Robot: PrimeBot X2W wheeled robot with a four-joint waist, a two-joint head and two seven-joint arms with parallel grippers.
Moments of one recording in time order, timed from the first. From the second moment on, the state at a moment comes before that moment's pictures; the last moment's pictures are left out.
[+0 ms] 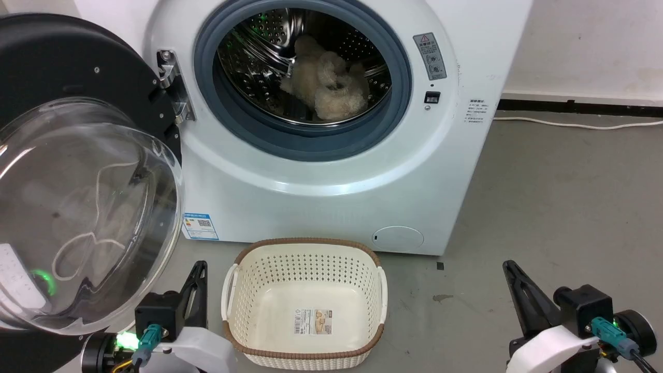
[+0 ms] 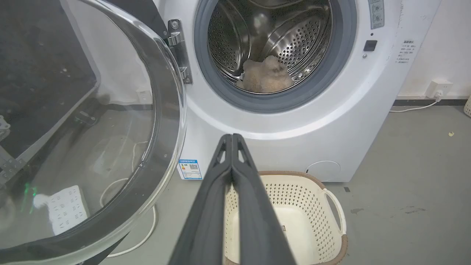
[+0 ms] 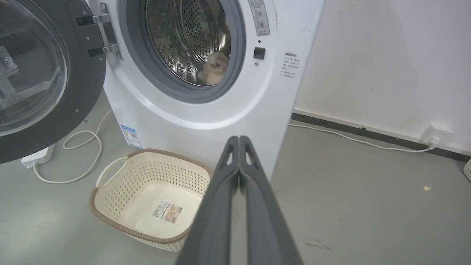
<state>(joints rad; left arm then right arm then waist) 0.01 0.05 0.00 0.00 0.00 0.00 0.00 0.01 -0.05 0.00 0.00 0.00 0.13 0.00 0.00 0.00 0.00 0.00</state>
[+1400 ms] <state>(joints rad) 0.01 0.06 -0.02 0.01 0.00 -0.02 -0.05 0.02 -0.05 0.01 0.02 0.01 0.13 -0.05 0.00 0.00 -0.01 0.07</state>
